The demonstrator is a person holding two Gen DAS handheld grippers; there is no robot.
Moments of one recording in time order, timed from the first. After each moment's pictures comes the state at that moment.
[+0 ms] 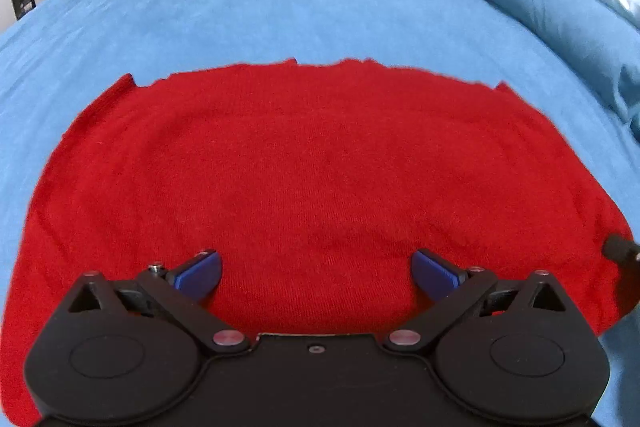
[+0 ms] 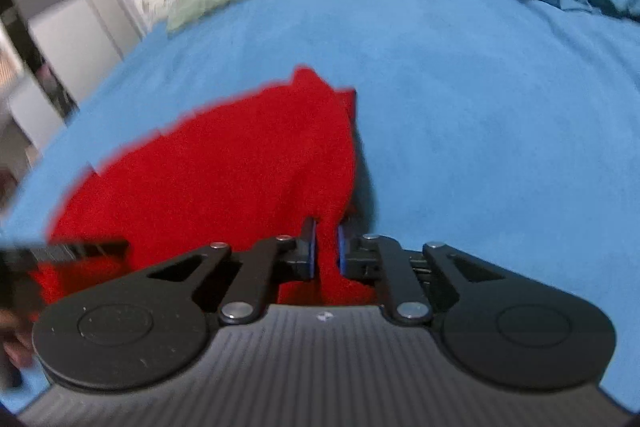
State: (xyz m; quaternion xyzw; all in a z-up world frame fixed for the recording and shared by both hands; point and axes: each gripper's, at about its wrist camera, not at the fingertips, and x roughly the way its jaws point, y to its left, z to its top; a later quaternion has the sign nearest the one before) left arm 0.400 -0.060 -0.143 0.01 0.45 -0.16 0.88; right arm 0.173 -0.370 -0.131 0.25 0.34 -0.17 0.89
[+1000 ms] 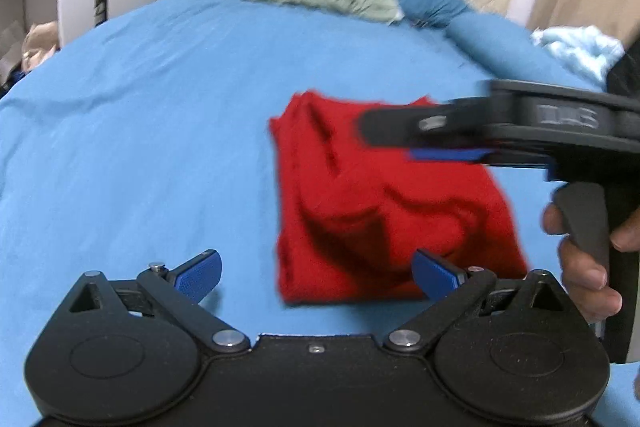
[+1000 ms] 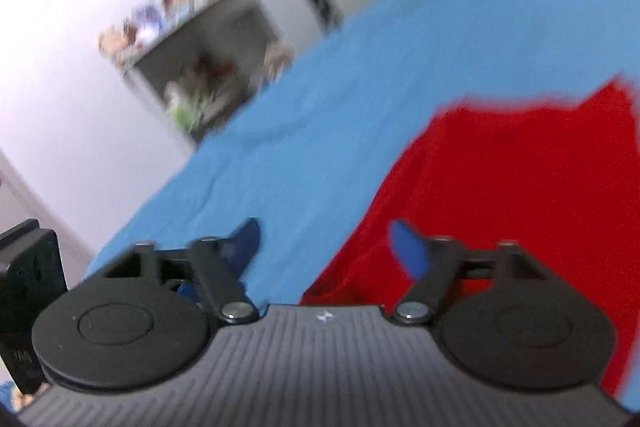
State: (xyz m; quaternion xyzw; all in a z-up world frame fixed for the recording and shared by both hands) left arm 0.298 0.137 -0.113 -0.05 0.36 -0.17 0.92; right arm 0.324 -0.098 -0.088 0.17 0.33 0.18 0.91
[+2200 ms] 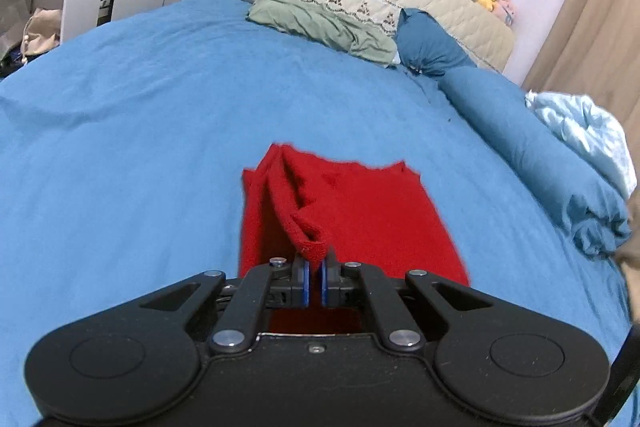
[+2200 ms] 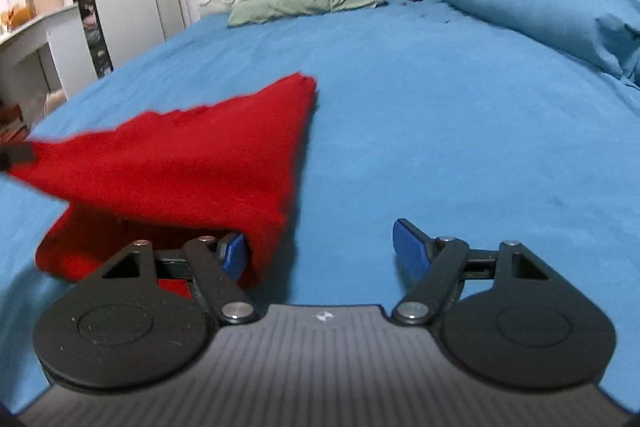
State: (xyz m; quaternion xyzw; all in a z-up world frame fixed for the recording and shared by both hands) left arm 0.308 0.135 -0.091 -0.13 0.34 -0.16 0.92; right arm 0.207 -0.154 -0.143 0.10 0.31 -0.17 0.93
